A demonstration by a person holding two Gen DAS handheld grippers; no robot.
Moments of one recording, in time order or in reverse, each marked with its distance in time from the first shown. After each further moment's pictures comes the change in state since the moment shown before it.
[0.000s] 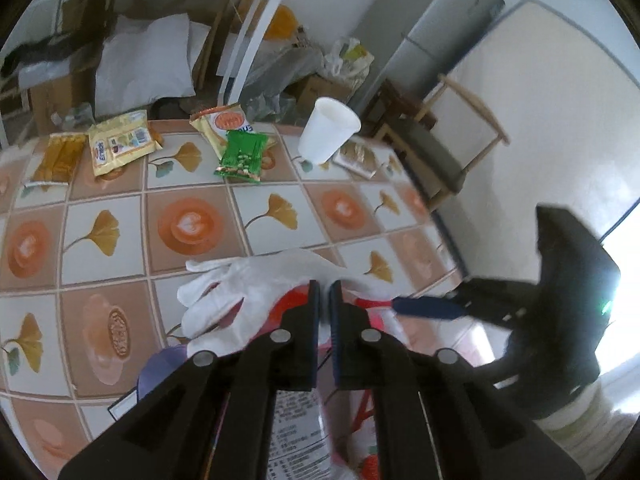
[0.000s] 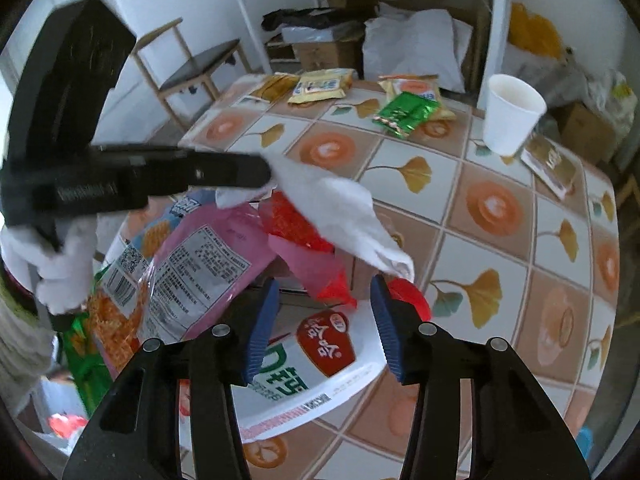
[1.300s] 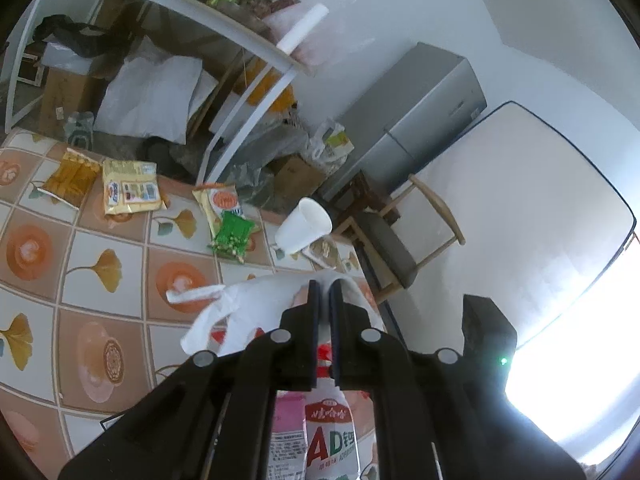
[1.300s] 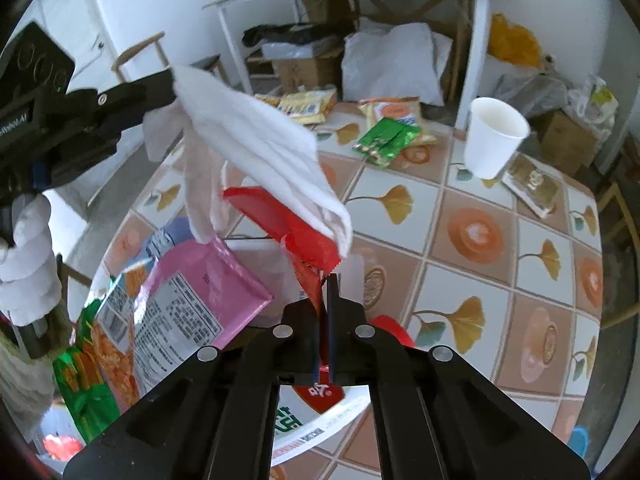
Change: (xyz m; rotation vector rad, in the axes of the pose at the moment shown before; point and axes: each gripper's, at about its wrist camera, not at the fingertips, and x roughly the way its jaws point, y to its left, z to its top) left arm -0.063 0.027 0.011 -0.160 -0.310 -0.177; right arm -0.005 -0.007 0.016 0.060 -0.071 -0.075
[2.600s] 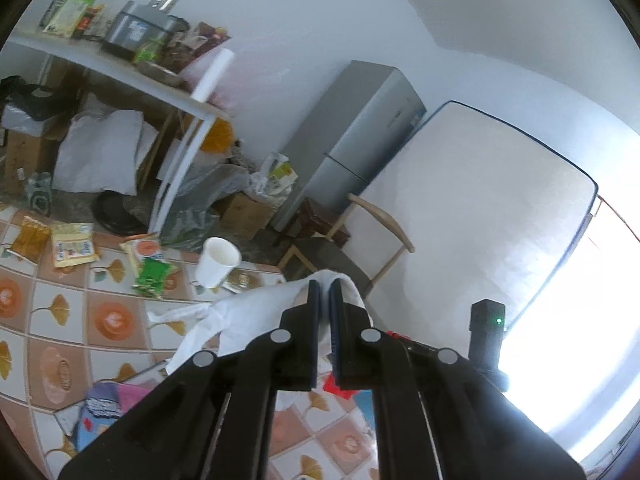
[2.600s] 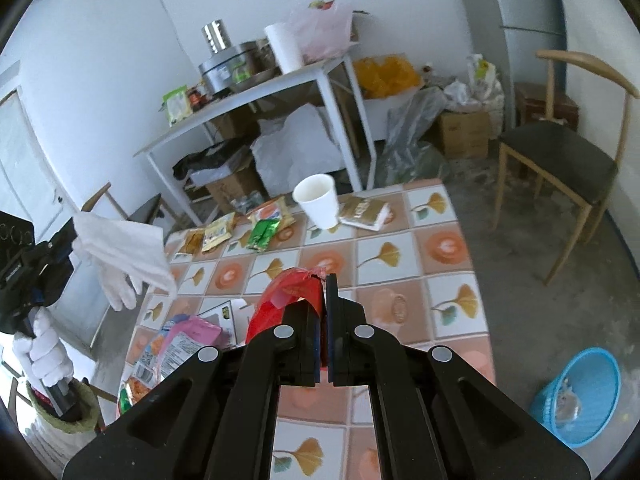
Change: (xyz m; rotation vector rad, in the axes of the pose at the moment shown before) left arm -0.032 -0.124 -0.011 0.170 -0.099 -0.129; right arm -0.170 -0.126 -0.073 0.388 -0.333 -0.080
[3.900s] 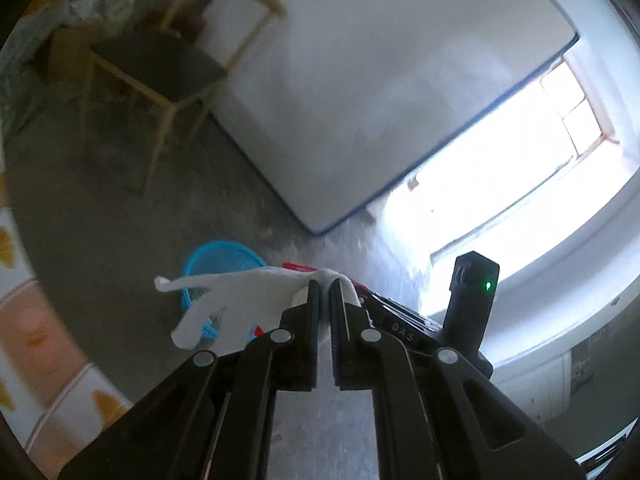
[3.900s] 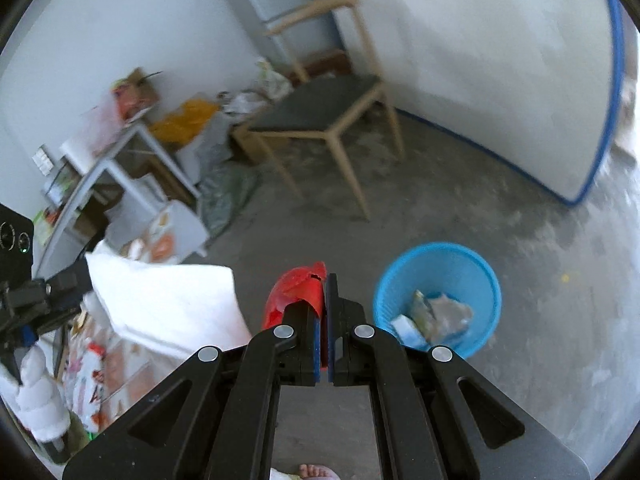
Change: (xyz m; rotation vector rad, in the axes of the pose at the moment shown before) left arm 0.374 -0.272 -0.211 0.125 0.777 -0.331; right arm -0.136 -0.301 -0.143 0.515 -0.085 -0.395
